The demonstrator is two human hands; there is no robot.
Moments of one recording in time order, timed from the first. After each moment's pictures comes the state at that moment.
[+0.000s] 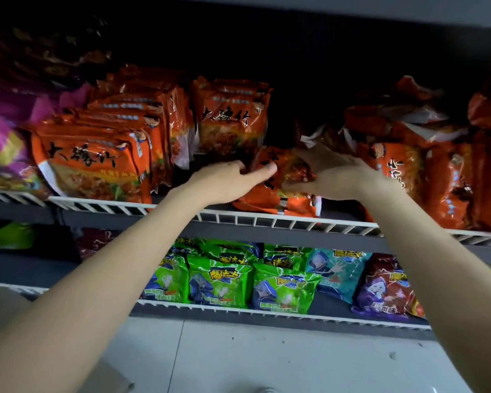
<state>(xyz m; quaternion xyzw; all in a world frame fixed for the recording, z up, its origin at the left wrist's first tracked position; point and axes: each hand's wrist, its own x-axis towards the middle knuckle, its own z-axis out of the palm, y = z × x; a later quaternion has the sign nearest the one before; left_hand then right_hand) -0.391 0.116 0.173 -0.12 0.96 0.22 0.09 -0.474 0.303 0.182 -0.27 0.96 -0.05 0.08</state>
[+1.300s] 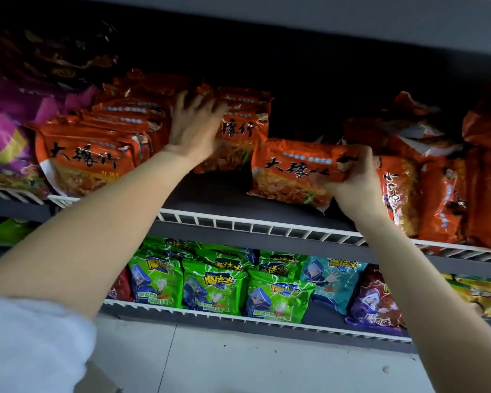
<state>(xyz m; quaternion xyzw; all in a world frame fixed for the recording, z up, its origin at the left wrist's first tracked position) -0.457 0.051 0.182 -0.06 0.96 -0.13 -0.24 -0.459 0.330 0.159 -0.14 0.84 -0.51 -0.12</state>
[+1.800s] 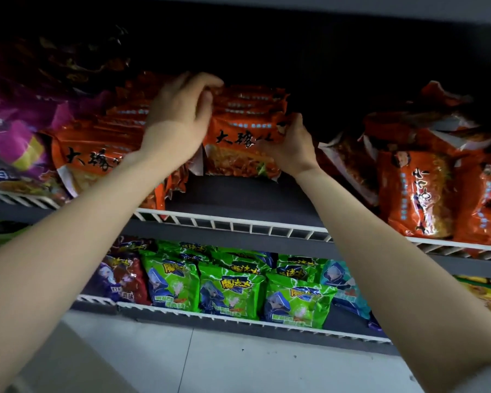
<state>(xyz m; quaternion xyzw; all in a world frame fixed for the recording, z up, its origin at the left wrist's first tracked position) -0.398 0.037 0.210 0.01 0.90 0.15 -0.42 -0.502 0.202 0.163 -0.20 0.87 -0.45 -0.07</state>
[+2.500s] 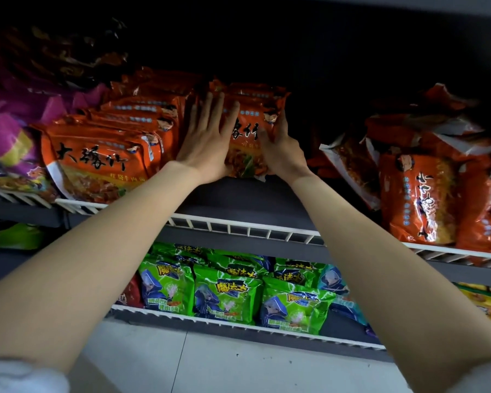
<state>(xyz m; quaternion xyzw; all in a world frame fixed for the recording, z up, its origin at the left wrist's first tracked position) -0.449 0.043 0.151 -0.03 0.98 -0.07 -0.18 -0.504 0.188 0.156 -0.20 0.89 -0.40 -0.02</state>
